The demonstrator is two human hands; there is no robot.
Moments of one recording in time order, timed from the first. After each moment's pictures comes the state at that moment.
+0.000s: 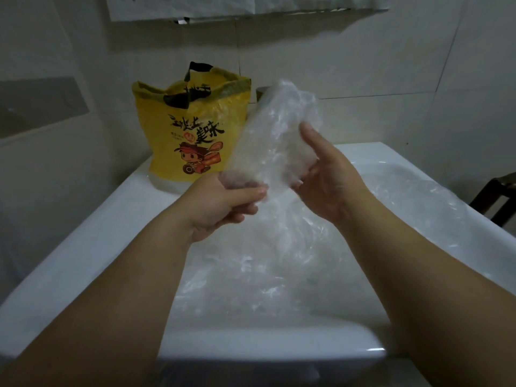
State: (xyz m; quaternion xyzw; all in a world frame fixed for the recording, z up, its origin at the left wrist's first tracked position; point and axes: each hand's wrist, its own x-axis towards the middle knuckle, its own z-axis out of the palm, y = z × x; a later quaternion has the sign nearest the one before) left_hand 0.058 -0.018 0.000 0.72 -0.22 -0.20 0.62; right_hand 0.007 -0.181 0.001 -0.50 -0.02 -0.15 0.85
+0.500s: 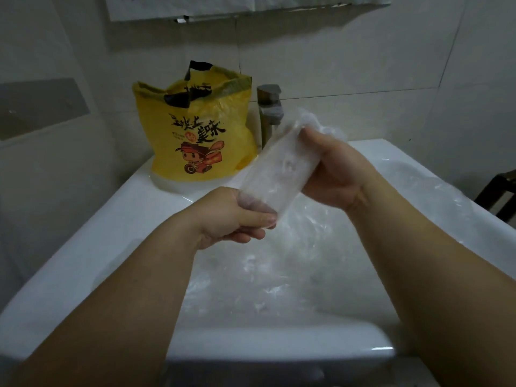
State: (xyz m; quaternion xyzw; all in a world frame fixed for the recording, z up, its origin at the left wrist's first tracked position) left_hand 0.058 -0.019 -0.011 0.78 -0.24 -0.27 0.51; right_hand 0.010 -0.193 0.011 -0.47 -0.05 -0.02 0.88
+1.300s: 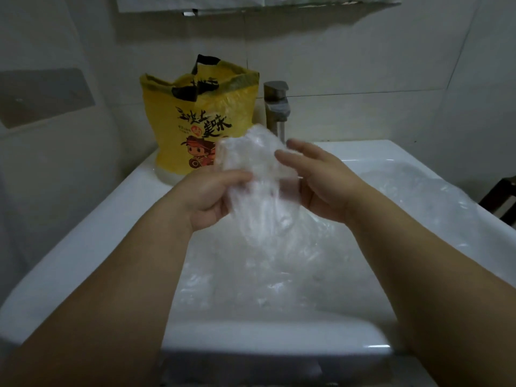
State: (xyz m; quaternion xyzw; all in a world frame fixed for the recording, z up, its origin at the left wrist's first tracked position) left_hand 0.081 -0.011 -0.003 0.64 -0.14 -0.26 0.71; right_hand 0.001 -0.169 0.005 -0.61 0.02 -0.08 0.79
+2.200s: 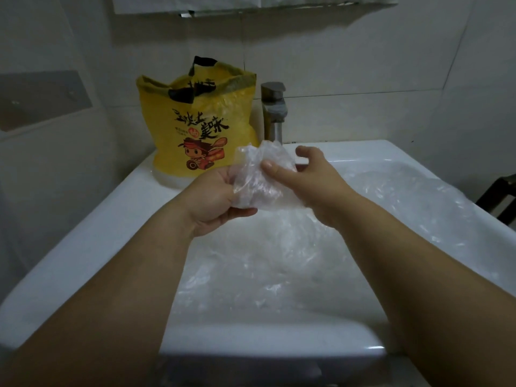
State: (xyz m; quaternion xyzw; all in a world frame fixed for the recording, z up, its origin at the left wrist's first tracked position) left_hand 0.073 -0.016 -0.008 0.66 -0.25 -0.25 0.66; right_hand 0.006 -0.165 -0.002 -0.75 0.14 -0.14 0.63
